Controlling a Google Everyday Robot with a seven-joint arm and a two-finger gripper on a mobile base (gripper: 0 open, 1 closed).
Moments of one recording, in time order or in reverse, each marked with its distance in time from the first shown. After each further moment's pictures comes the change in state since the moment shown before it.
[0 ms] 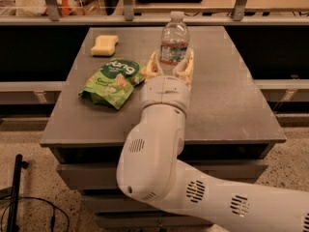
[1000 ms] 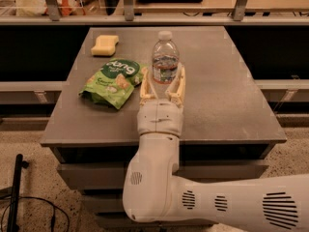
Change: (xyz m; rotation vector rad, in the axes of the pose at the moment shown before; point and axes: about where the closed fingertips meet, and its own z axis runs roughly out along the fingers) arm -0.029 -0.017 -0.022 0.027 0.194 -0.051
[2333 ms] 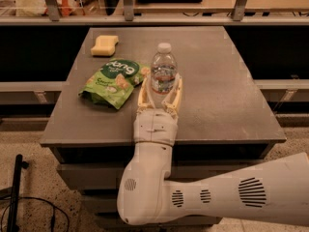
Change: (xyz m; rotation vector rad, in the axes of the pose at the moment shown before) arm -0.028 -0.012 -0.011 -0.047 0.023 0.040
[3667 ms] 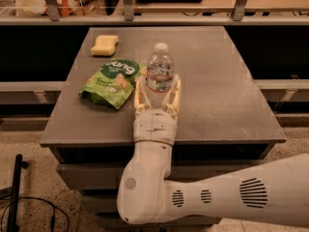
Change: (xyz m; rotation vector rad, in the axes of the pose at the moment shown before) arm 0.003 0.000 0.002 0.001 -0.002 0.002
